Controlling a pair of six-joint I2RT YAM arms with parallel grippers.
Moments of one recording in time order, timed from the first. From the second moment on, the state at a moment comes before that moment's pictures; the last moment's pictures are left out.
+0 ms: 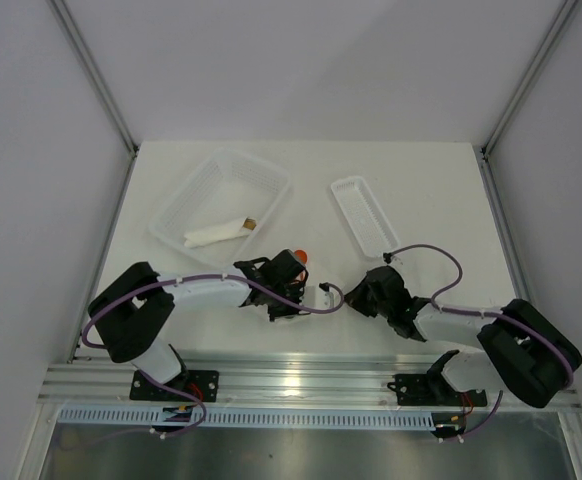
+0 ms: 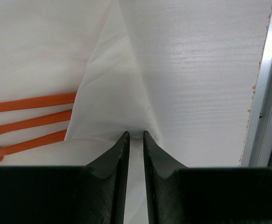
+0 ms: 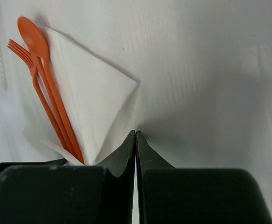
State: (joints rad) left arm -0.91 1.58 0.83 -0.37 0.27 0.64; right arm 0.70 1.29 0.32 0.24 0.12 1.09
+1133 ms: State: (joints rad) left arm -0.91 1.58 0.83 -0.37 0.27 0.64; right arm 0.65 1.73 0.31 0.95 0.01 1.26
